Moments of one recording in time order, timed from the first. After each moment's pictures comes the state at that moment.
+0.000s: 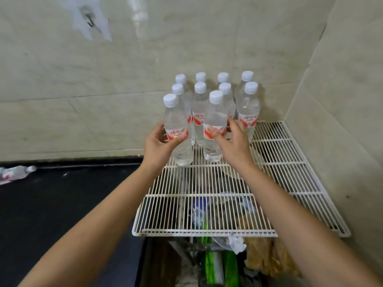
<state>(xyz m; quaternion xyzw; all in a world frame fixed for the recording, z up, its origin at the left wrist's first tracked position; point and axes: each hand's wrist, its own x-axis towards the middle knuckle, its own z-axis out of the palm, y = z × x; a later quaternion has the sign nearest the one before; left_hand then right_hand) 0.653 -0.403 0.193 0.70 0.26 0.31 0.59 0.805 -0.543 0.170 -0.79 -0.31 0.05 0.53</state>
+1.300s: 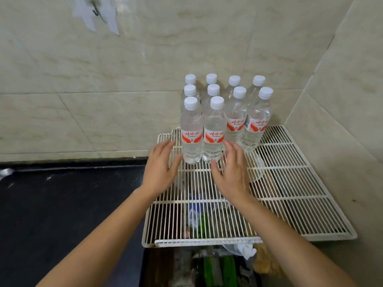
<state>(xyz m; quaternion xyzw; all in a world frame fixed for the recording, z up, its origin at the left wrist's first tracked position) 0.621 -0.360 0.129 0.90 0.25 0.22 0.26 0.752 -0.529 0.102 -0.84 -0.36 -0.13 0.39</state>
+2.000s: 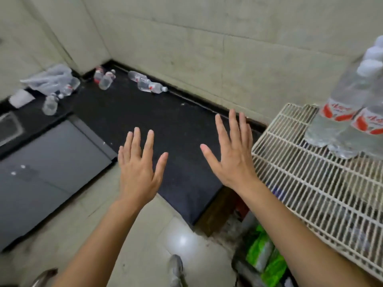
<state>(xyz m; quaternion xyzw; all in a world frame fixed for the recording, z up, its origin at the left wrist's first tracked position) 0.301 -0.462 0.133 0.74 0.63 0.22 -0.07 0.543 -0.460 0.125 -0.64 -0.71 -0.02 0.30</state>
